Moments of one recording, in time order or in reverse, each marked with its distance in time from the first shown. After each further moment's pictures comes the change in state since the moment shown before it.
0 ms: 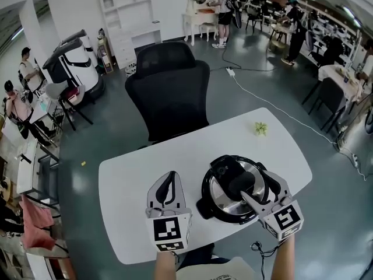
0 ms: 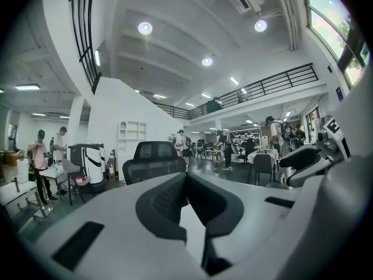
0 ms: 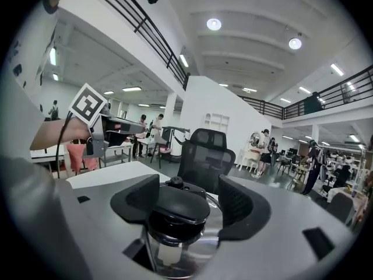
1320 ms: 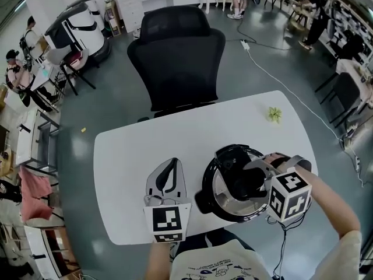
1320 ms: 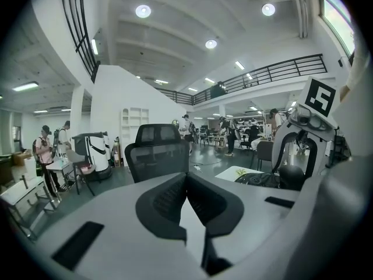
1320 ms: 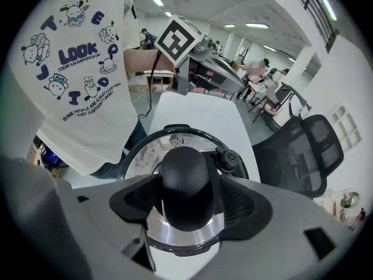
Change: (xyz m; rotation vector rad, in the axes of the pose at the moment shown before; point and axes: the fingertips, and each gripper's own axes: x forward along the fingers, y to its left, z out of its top) left arm 0.077 0.005 -0.058 -0.005 0.161 0.028; right arm 0.064 0.010 -0.071 -0.831 0.598 0.889
